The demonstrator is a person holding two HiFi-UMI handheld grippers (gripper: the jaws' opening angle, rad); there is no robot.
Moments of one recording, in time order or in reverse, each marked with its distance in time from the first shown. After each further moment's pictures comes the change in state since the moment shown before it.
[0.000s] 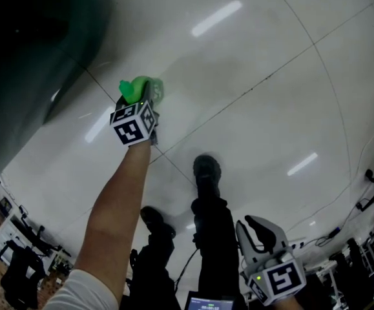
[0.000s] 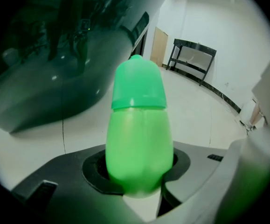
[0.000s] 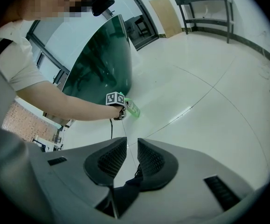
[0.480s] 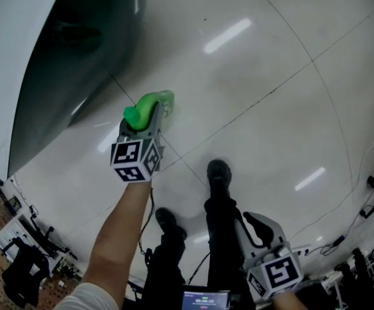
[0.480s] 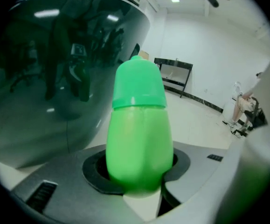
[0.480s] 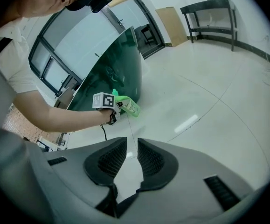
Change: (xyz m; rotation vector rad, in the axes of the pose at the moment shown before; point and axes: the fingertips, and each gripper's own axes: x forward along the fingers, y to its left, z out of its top) left arm -0.141 -0.030 0.092 0.140 -0.189 -0.140; right arm -0.022 0.047 0.031 -0.041 -0.081 0.057
